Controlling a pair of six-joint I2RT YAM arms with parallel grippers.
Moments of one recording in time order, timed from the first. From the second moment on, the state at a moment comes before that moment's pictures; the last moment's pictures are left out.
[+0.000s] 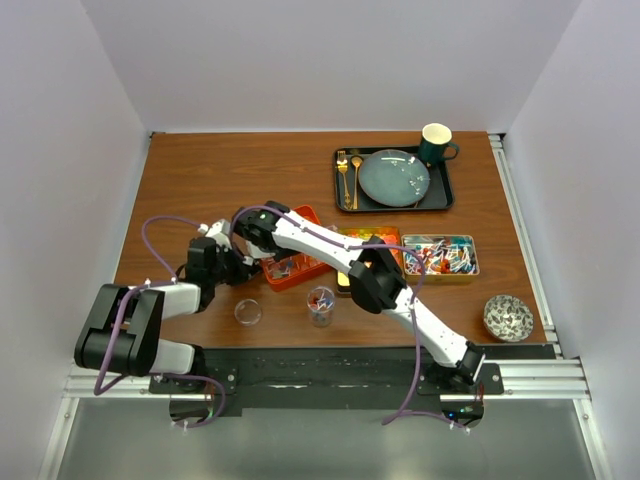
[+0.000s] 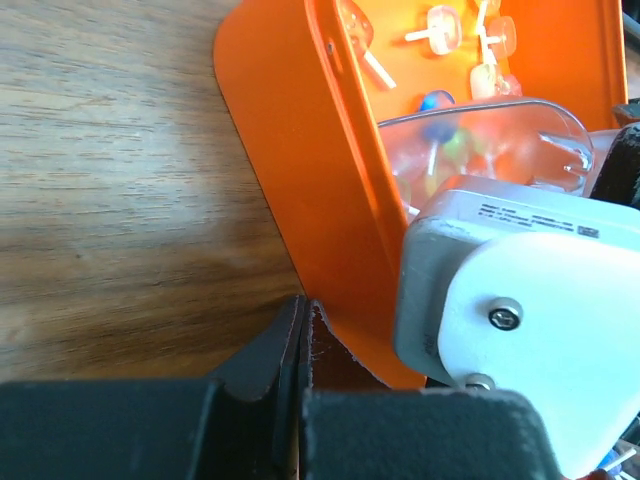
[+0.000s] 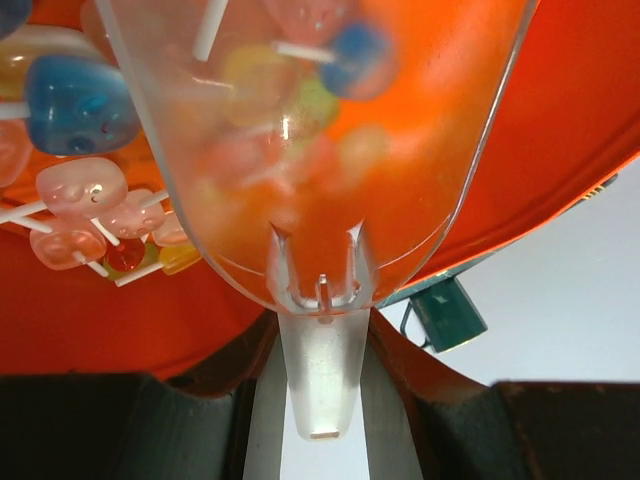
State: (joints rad) left arm -0.14 1.38 0.30 0.43 0.36 -0.57; right arm 1.02 2.58 2.45 -1.40 0.60 -0.78
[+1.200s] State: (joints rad) left arm 0.05 1.30 0.54 -0.02 0.59 -0.34; right arm 0.86 2.33 2.06 -0.95 0.13 -0.65
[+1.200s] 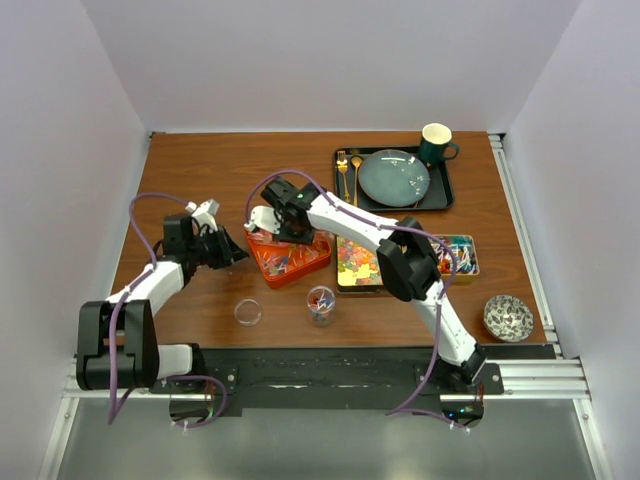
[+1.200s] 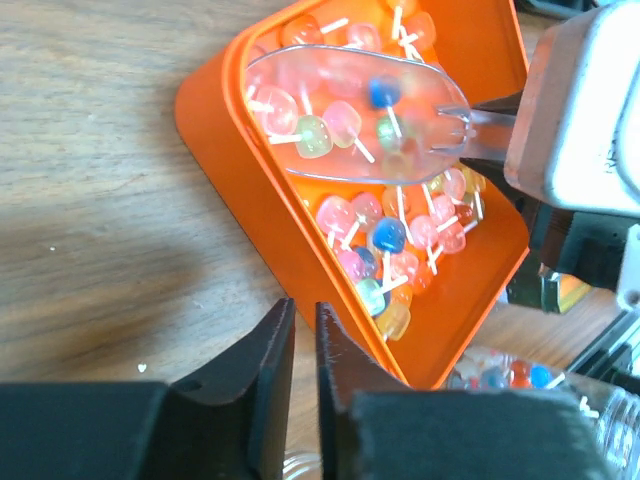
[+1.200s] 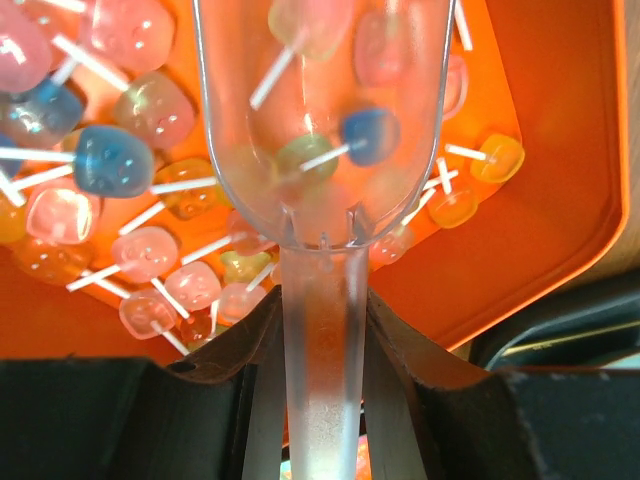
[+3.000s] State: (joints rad) left arm 0.16 1.00 0.70 -0.28 0.75 -0.06; right arm 0.90 1.37 1.43 -1.34 0.18 -1.16
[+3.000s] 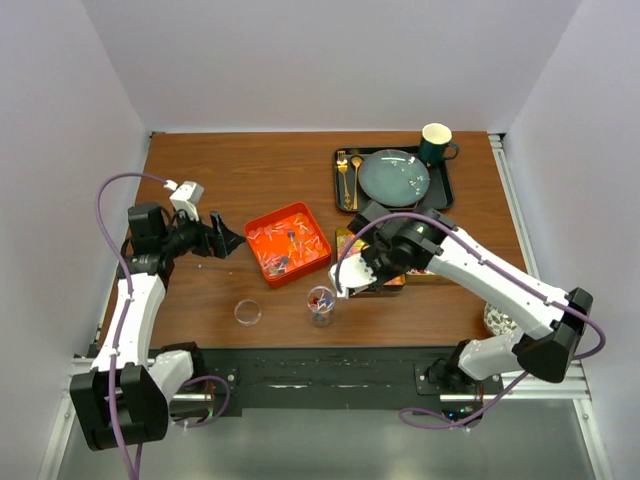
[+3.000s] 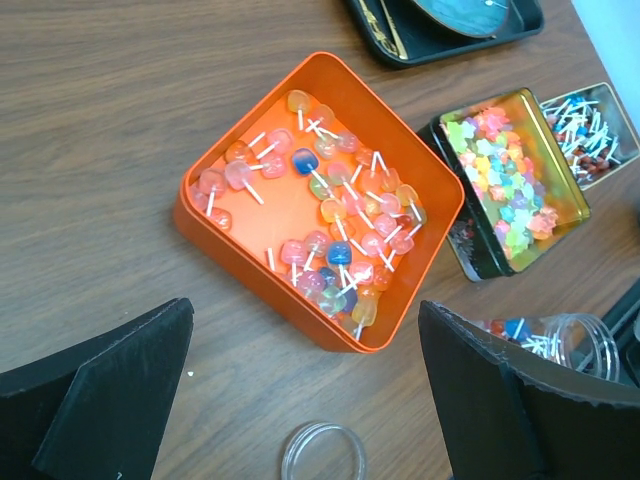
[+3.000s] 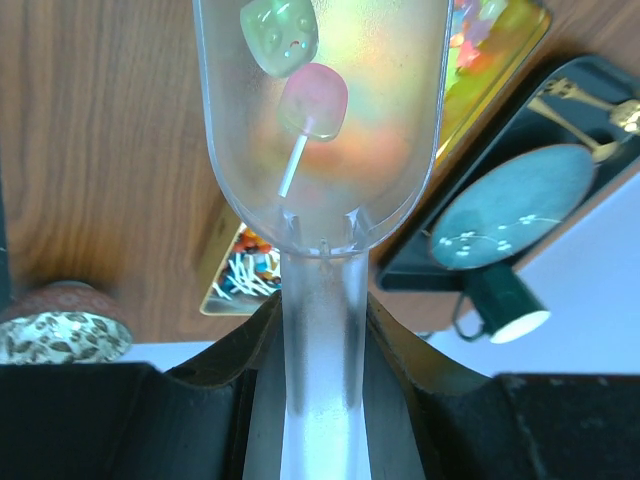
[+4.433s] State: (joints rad) left arm 0.13 0.91 0.60 -0.13 0.76 -0.11; right arm 0.66 1.52 1.63 -1.28 0.39 -0.95
